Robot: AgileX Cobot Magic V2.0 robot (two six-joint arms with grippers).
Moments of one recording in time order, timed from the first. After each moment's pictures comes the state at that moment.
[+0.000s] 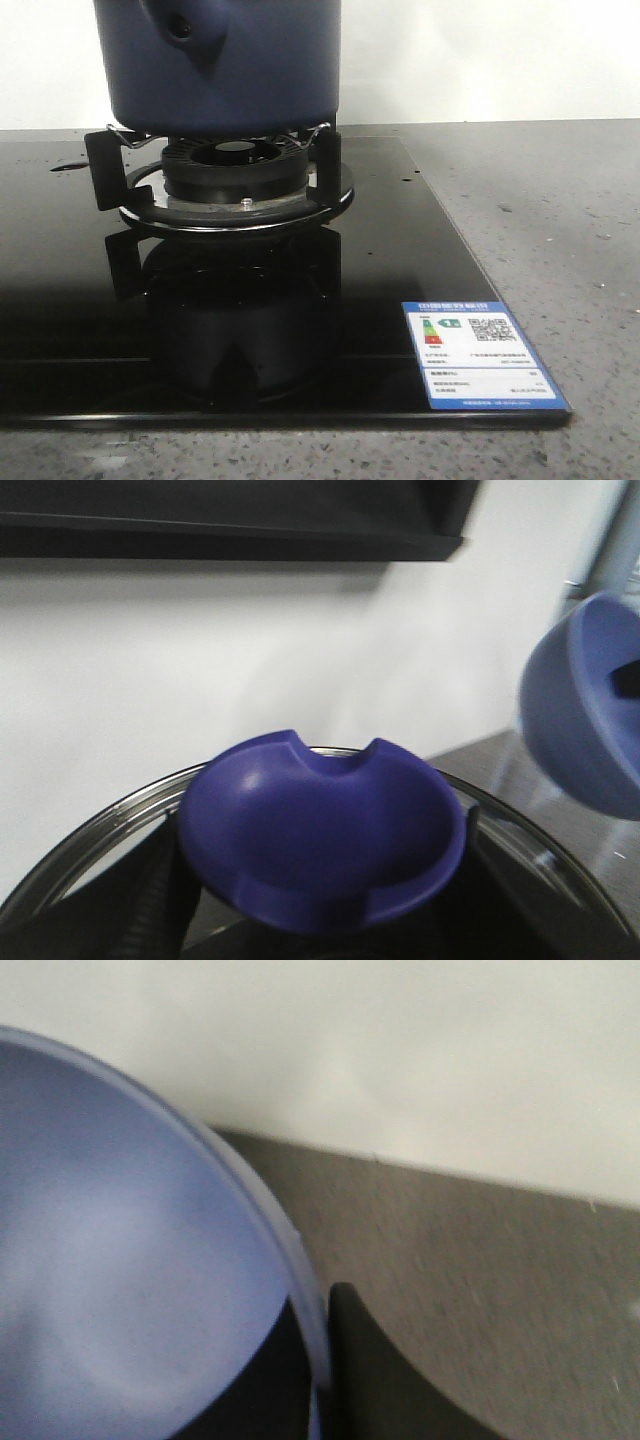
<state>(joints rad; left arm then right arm) 0.00 1.22 -1.20 -1.41 0.75 1.28 0.12 1.44 -1.70 0.01 0.96 -0.08</state>
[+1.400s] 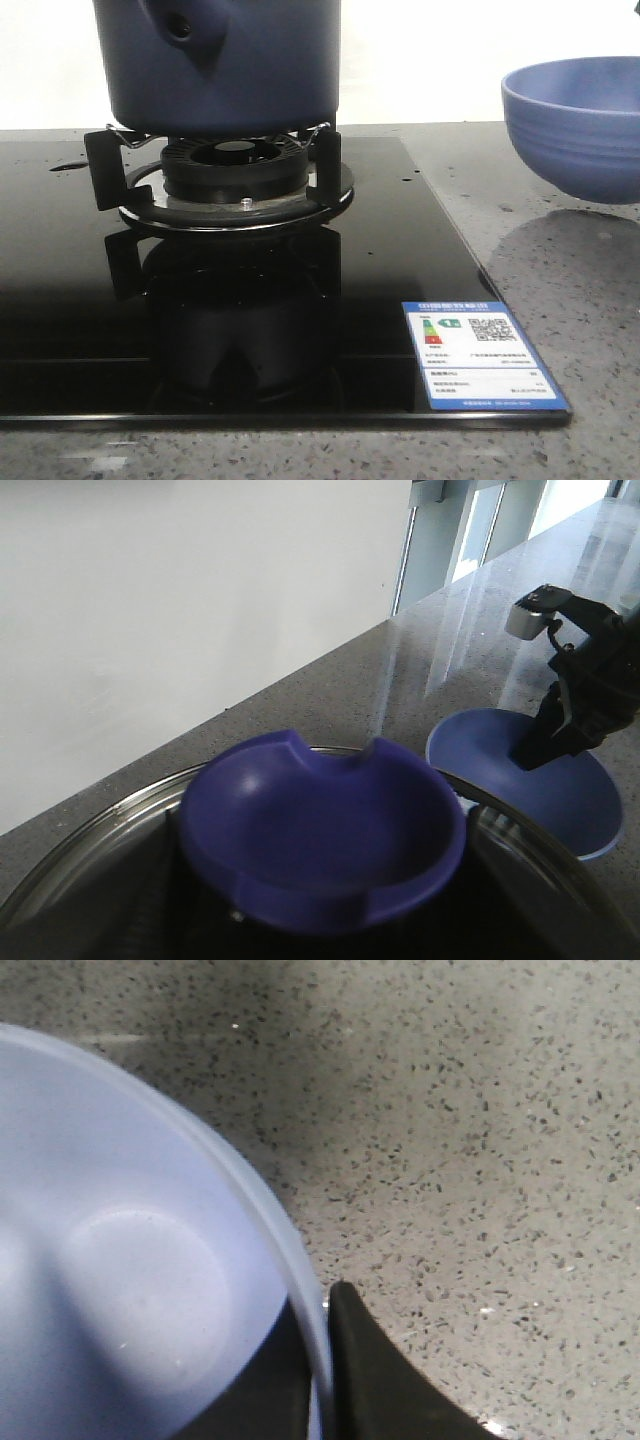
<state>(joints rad) -0.24 1.39 -1.20 -1.42 0.74 1.44 -0.12 1.48 -1.23 0.15 0.96 -0.14</state>
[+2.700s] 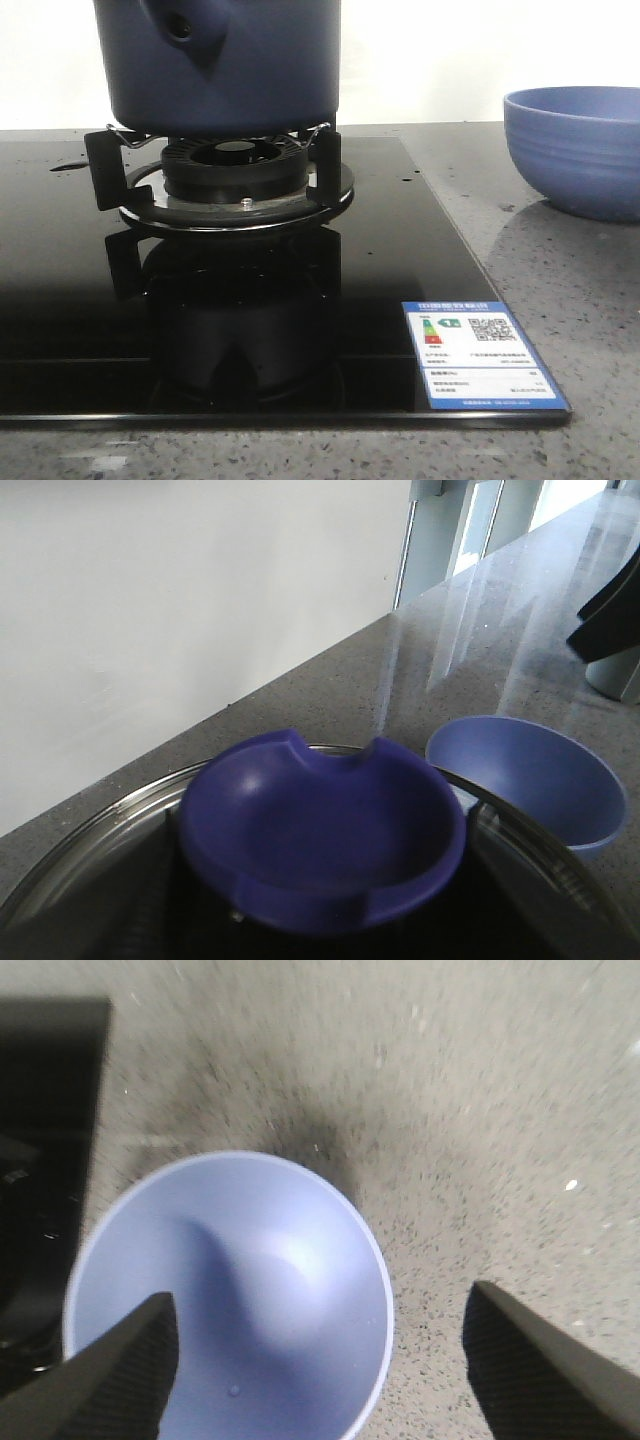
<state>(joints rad) -0.24 1.41 -1.20 -1.43 0.74 1.49 -0.12 1.32 -1.46 0.18 1.12 -0.14</state>
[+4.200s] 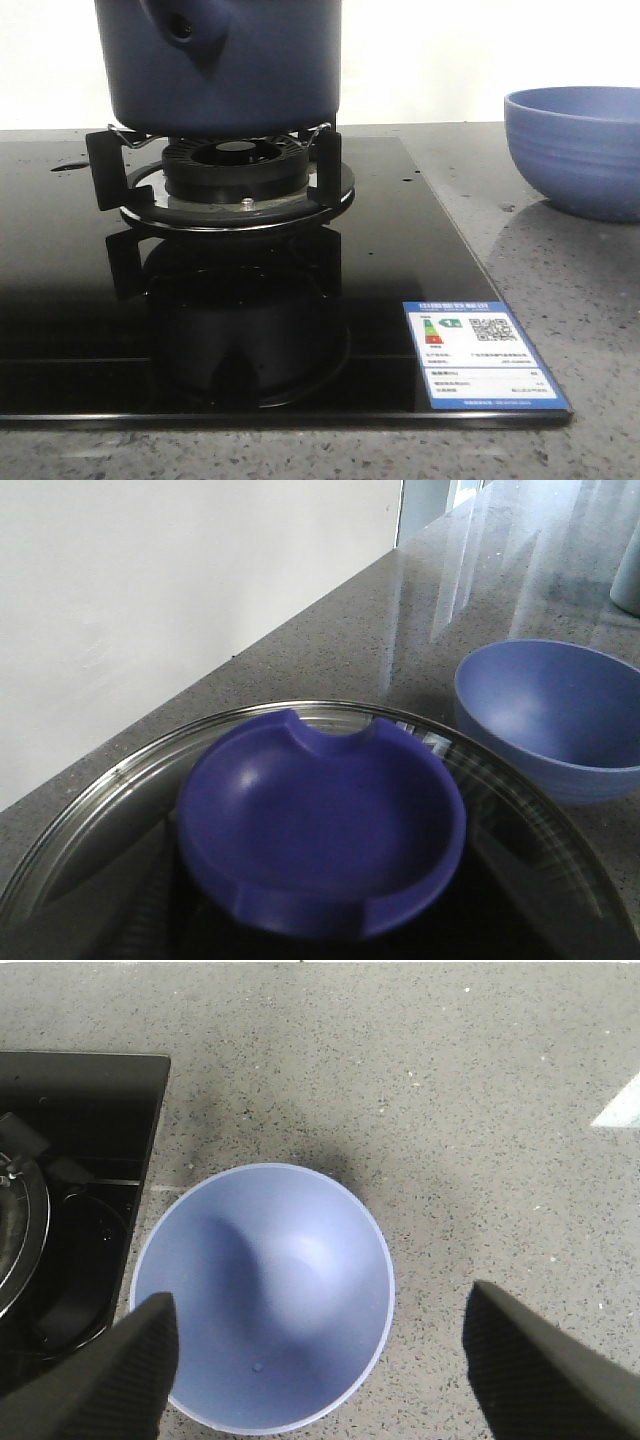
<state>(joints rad) -0.24 1.51 -1.20 -1.42 0.77 1.62 -0.12 1.19 -1.46 0.18 1.14 -0.15</state>
